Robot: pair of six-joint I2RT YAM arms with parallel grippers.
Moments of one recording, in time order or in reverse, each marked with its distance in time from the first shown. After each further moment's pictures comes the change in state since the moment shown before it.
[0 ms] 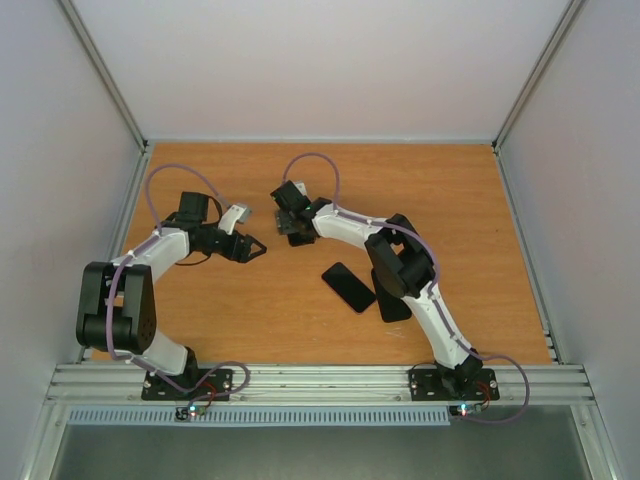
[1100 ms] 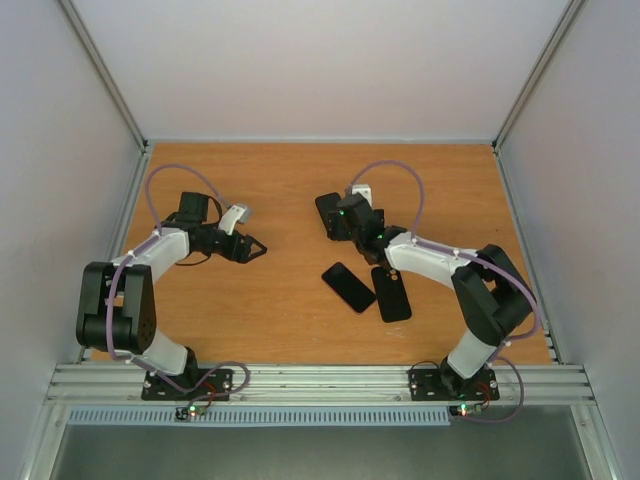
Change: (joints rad) left arm 0.000 0.000 0.000 -0.005 0.010 0.007; right arm -0.097 -0.658 -0.786 0.394 0.171 -0.028
